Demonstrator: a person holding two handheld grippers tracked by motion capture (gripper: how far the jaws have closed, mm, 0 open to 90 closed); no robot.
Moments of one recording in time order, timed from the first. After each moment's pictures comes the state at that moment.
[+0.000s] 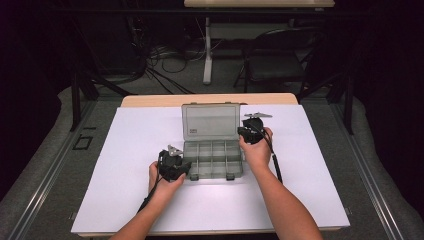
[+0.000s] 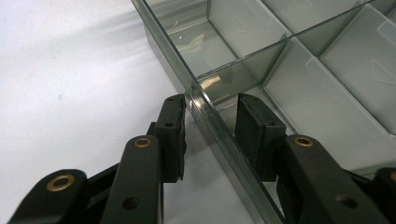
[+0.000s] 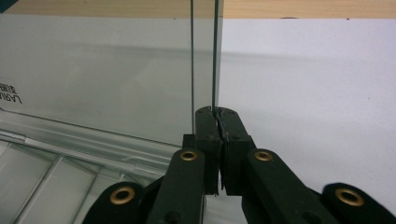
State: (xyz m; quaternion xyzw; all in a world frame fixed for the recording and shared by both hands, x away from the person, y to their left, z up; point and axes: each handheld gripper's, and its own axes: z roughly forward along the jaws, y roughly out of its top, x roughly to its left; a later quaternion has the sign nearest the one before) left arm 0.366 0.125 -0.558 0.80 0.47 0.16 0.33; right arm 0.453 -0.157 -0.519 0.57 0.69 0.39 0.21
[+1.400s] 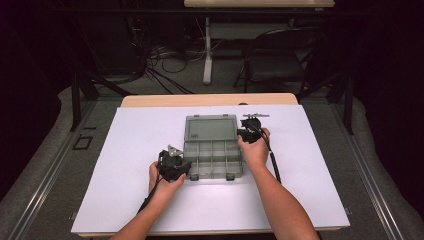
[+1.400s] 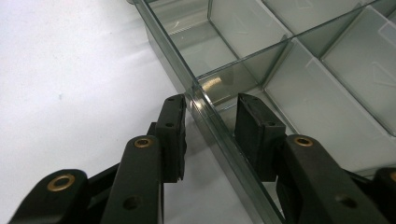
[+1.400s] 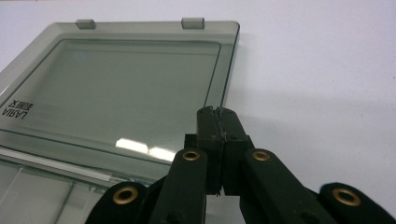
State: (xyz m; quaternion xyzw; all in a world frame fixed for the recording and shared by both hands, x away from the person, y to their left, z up) left arm 0.365 0.124 -0.559 0.80 0.48 0.16 0.33; right arm 0.469 -0.155 -0.537 0.60 0.68 0.37 0.18
